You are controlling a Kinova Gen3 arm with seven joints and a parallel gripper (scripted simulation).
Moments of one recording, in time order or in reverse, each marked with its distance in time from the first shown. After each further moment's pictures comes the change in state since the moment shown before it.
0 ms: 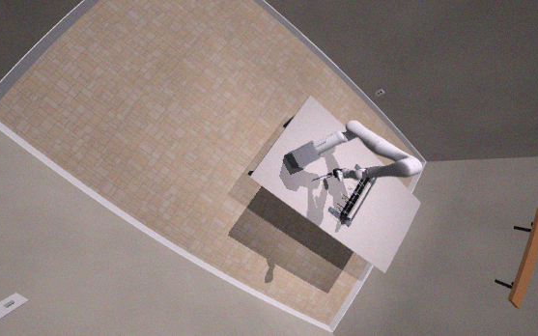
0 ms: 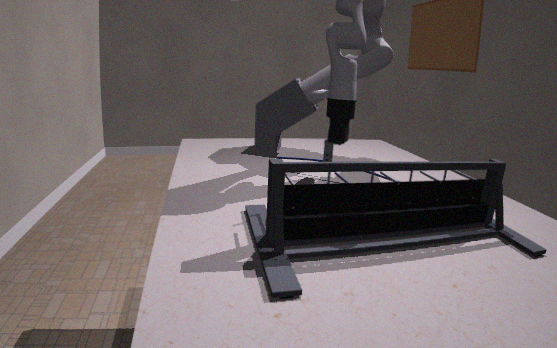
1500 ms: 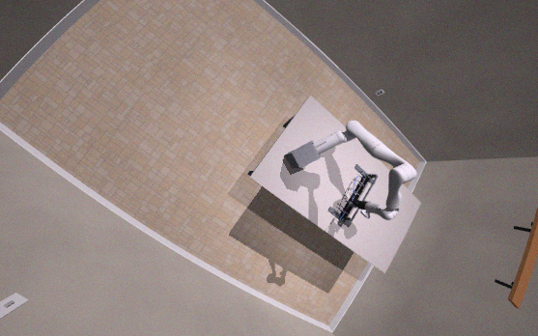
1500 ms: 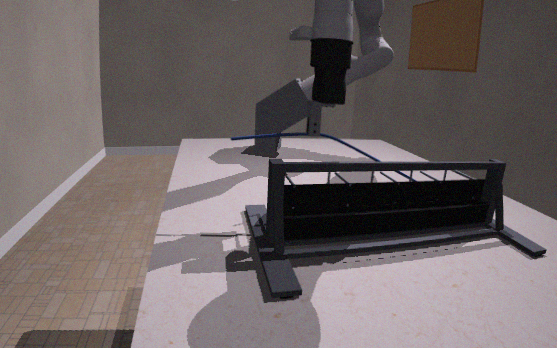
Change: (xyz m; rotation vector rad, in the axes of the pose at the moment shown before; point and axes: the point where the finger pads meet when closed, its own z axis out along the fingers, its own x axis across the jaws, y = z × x) arm -0.281 0.032 -0.125 0.002 0.001 -0.584
